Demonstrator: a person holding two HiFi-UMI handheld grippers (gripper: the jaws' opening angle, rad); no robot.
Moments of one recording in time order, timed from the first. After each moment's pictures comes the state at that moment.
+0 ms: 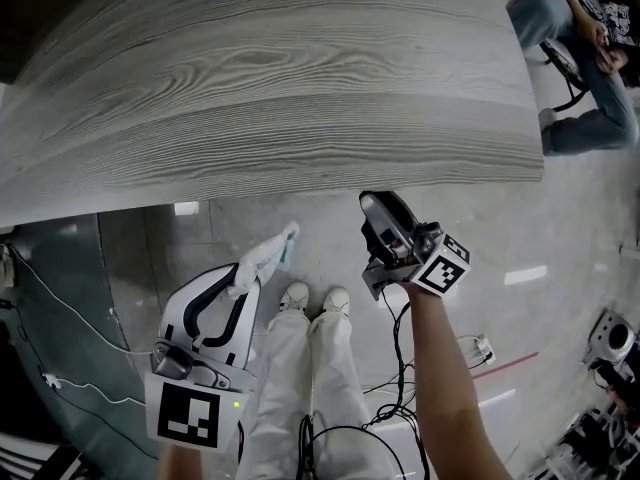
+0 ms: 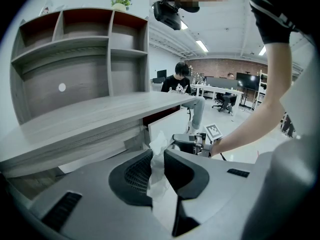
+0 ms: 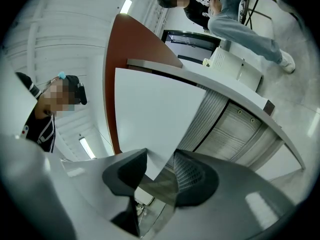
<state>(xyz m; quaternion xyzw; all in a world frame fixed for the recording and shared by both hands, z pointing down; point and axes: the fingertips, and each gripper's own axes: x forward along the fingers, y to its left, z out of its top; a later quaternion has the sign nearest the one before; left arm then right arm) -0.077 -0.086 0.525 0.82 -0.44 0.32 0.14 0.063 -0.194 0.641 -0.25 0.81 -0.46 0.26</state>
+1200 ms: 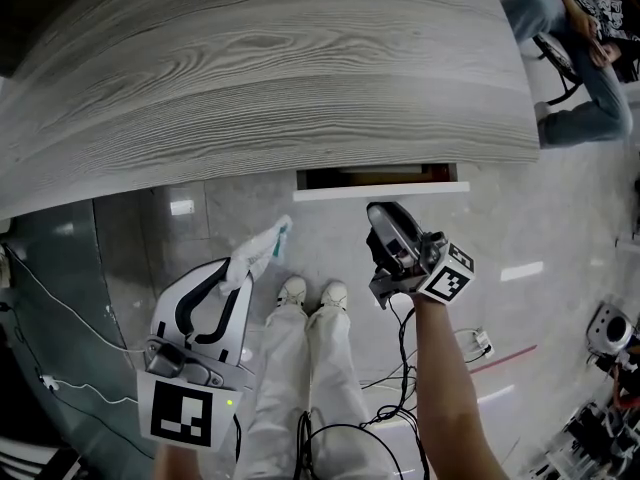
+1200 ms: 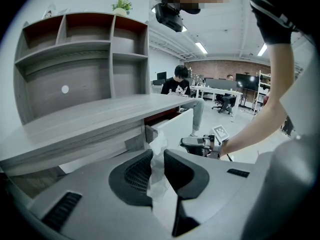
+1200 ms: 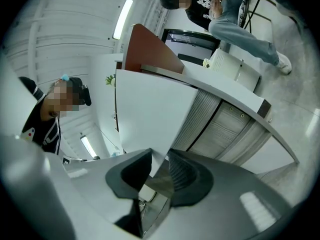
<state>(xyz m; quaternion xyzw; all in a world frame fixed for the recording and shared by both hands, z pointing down) -0.084 -0.080 0.534 0.81 -0.46 0.31 0.17 0.081 -0.162 0.654 -0.25 0.81 -0.47 0.25</state>
